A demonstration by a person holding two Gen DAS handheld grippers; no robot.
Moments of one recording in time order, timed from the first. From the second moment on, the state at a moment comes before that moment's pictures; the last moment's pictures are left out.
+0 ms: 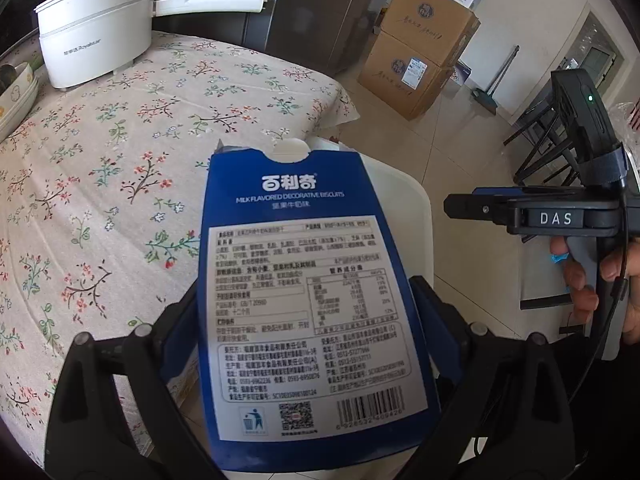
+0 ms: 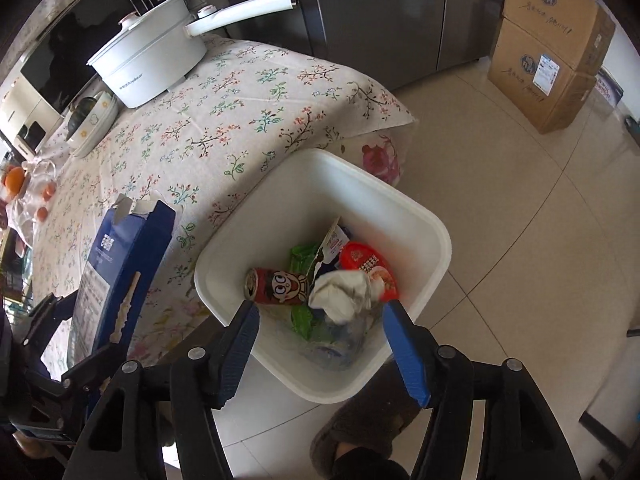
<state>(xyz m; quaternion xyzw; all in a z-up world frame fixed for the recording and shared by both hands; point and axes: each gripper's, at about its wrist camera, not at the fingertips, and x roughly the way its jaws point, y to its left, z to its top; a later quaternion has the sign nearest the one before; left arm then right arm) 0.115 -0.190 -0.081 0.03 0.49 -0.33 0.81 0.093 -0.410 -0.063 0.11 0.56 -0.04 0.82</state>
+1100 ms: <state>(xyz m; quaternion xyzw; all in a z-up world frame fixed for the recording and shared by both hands) 0.122 -0.168 -0.075 0.02 0.46 -0.23 0.86 0.070 -0.423 -0.053 0.11 0.54 -0.07 0.83</state>
